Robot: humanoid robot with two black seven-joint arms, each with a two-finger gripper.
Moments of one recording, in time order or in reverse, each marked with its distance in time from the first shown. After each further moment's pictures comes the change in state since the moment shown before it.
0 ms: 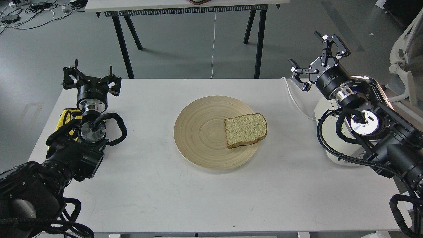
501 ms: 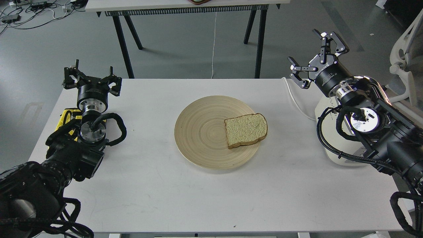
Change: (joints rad) left arm 0.000 0.000 -0.001 0.000 0.000 0.000 0.010; right arm 0.047 -0.006 -0.030 0.000 -0.045 0.000 -0.003
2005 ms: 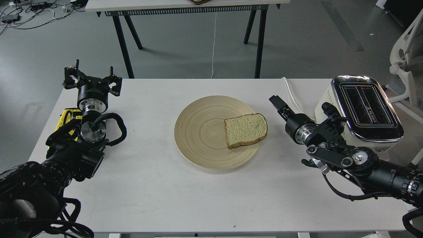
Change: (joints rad) left arm 0.000 0.000 0.000 0.000 -0.001 0.000 0.000; right arm 0.017 0.013 -0.726 0.200 -0.533 -0.863 -0.092
